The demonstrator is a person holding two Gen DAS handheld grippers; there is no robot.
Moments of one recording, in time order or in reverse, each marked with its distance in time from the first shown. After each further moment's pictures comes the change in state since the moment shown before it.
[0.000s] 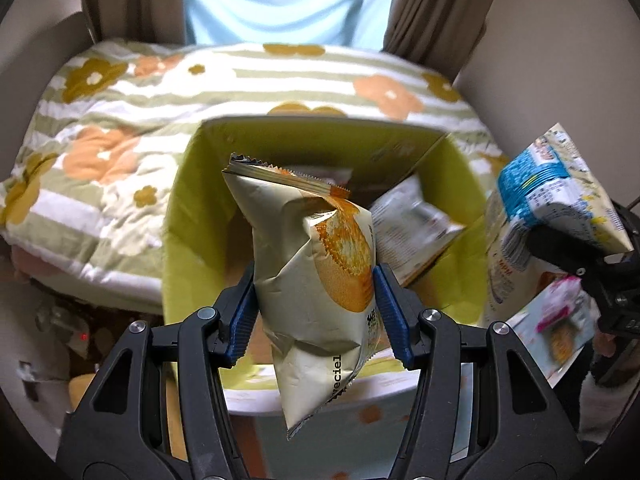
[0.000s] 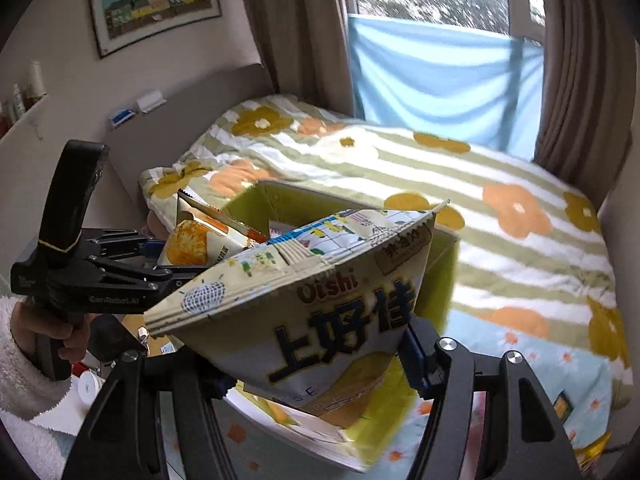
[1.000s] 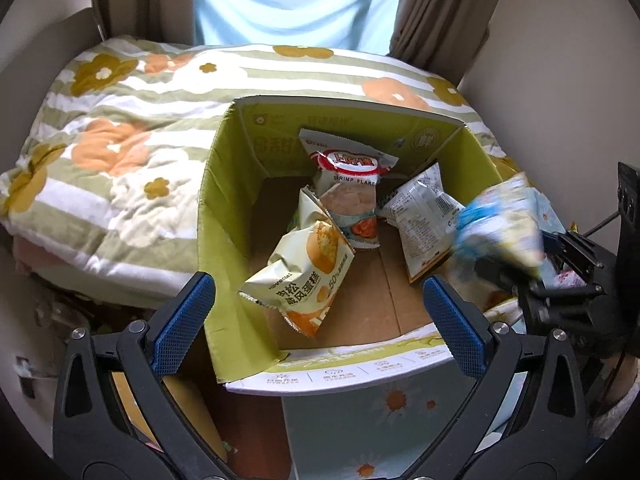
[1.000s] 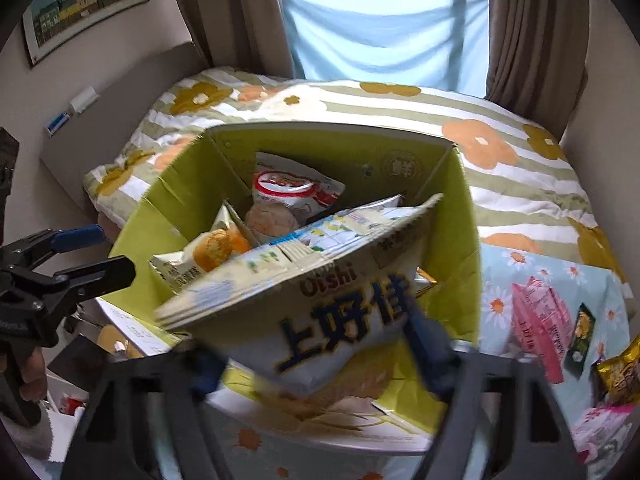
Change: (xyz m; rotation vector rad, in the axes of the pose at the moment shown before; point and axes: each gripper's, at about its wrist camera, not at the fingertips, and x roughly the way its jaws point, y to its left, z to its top) left arm -0.013 0.021 -0.030 -0.020 -0.050 0.003; right arm 0.048 0.016 -0.030 0.176 0.092 -0.160
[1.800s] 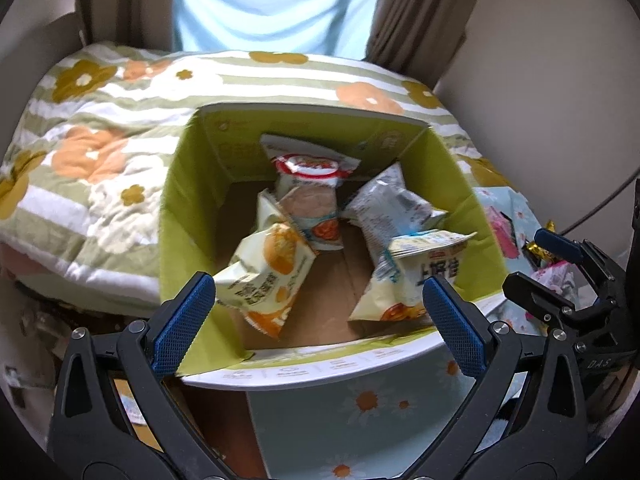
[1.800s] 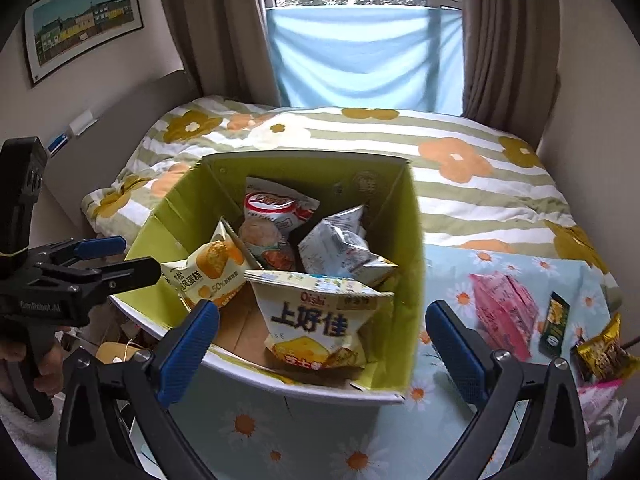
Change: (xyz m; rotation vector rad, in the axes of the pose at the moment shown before) left arm -0.007 -0.026 -0.003 0.029 -0.024 -0.089; right arm -0.055 -0.011 -0.021 0.037 -0.094 -0.057
